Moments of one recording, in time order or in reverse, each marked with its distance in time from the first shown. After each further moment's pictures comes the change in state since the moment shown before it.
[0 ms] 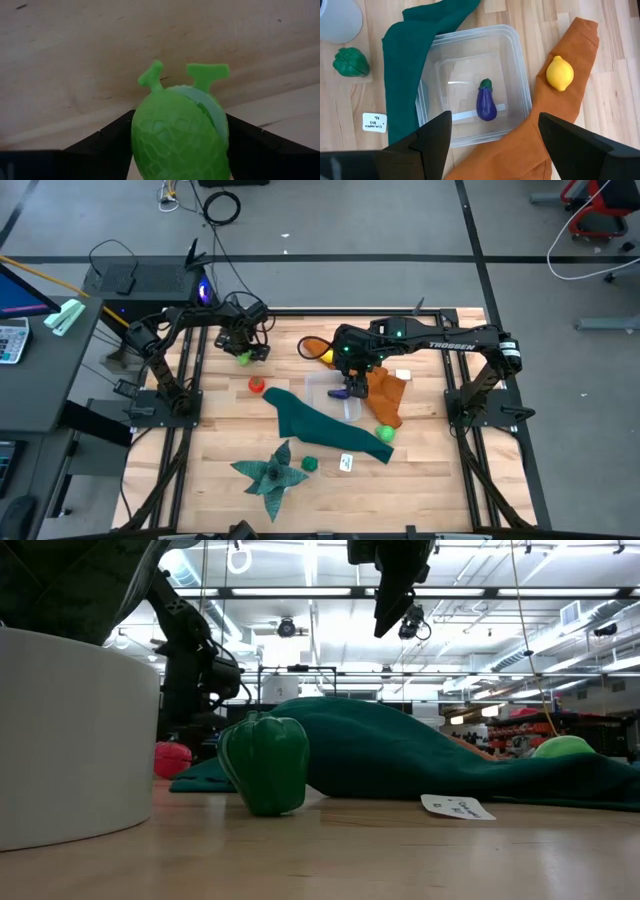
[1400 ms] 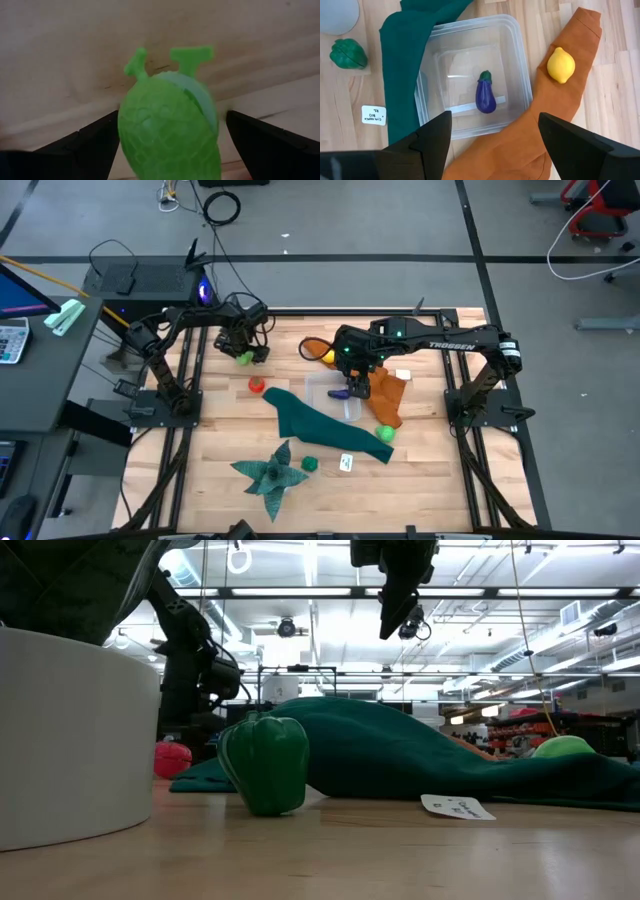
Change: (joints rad) left arm 0.001 0.000 0.000 -0.022 0.002 -0.002; right arm 0.000 0.000 0.000 -0.033 0.000 0.000
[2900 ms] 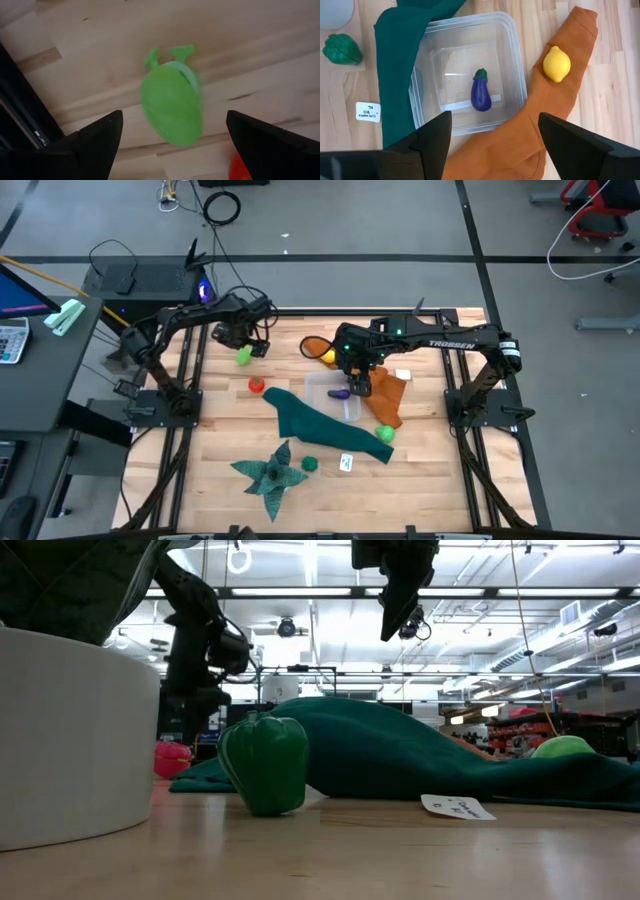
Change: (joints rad) left arm -0.060 -0.061 0.145 -0.221 -0.114 -0.025; right arm -0.015 0.000 0.000 -0.010 0.000 -0.030
